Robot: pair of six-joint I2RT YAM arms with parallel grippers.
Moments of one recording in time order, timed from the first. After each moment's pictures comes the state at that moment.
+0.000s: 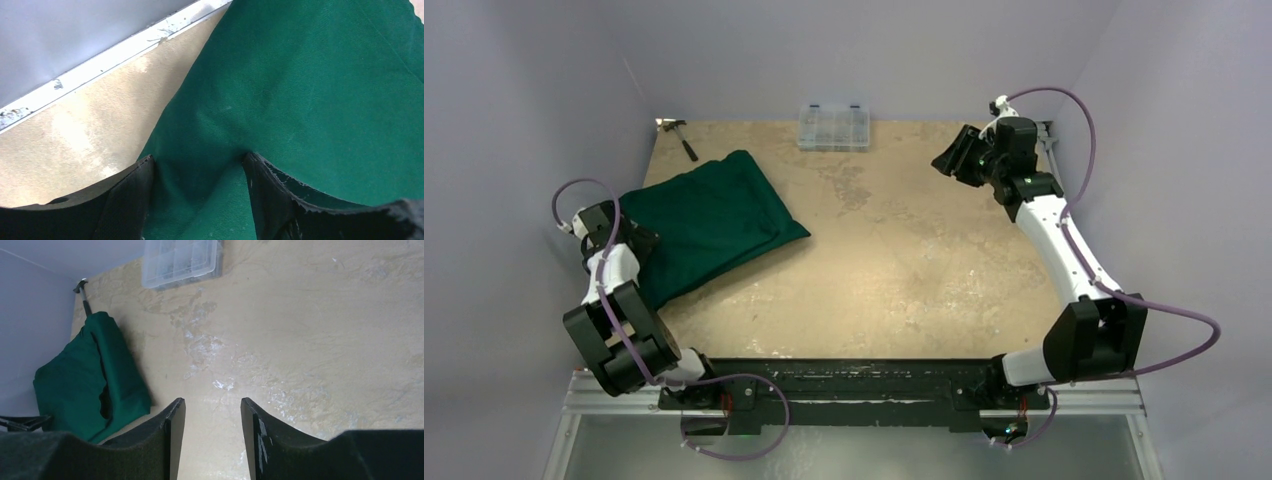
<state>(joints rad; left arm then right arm) 0.58 1.39 0.81 -0.29 -0.10 -0.55 0.13 1.42 1.29 -0.37 -0.20 0.52</state>
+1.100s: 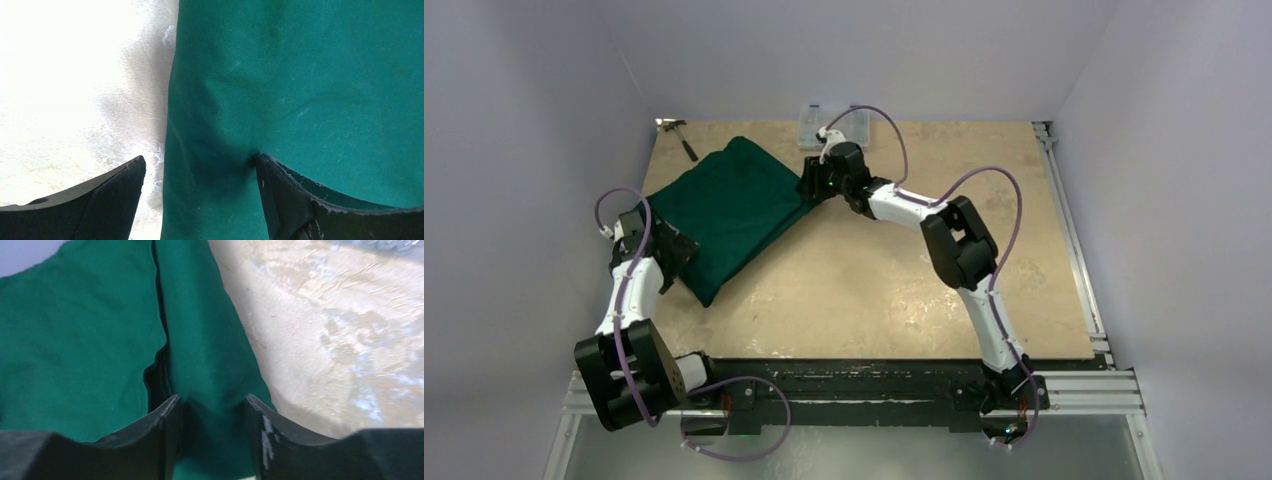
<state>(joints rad) 0.37 1.21 0.70 -0.46 -0.07 -0.64 0.64 2.28 1.72 0.14 -0.14 0.42</state>
